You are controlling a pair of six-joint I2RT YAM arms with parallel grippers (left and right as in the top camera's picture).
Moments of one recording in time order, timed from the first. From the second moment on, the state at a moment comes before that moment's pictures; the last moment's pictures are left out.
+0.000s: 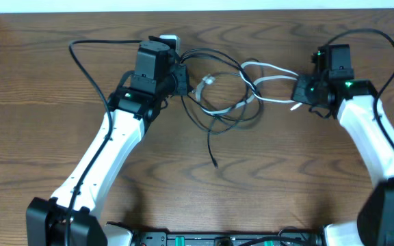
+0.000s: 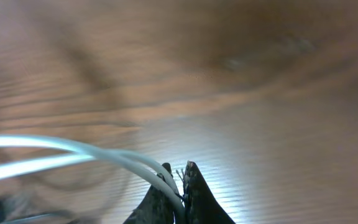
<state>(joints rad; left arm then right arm) -0.31 1.51 1.20 -0.40 0.07 -0.27 0.05 1.64 1.20 -0.65 -0.04 0.36</state>
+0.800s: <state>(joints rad) -0.16 1.51 1.20 -0.56 0.09 -0.30 -0.06 1.79 1.20 -0.63 -0.41 0.05</state>
